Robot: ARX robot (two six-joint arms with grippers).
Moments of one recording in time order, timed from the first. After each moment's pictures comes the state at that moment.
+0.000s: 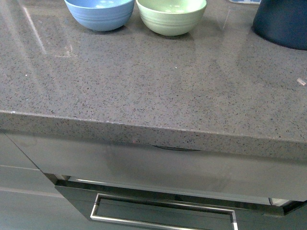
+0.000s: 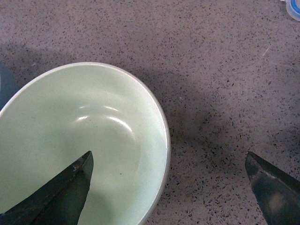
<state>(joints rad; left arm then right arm) 0.00 0.00 0.02 0.00 0.00 0.00 0.30 2.10 1.69 -0.27 0.02 0.15</state>
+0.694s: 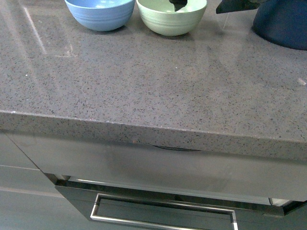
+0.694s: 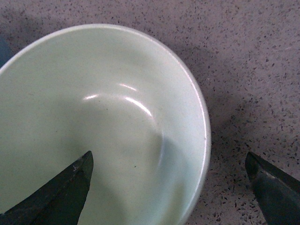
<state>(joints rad) 0.00 0.00 0.02 0.00 0.00 0.00 0.32 2.15 1.69 -0.27 -0.01 0.14</state>
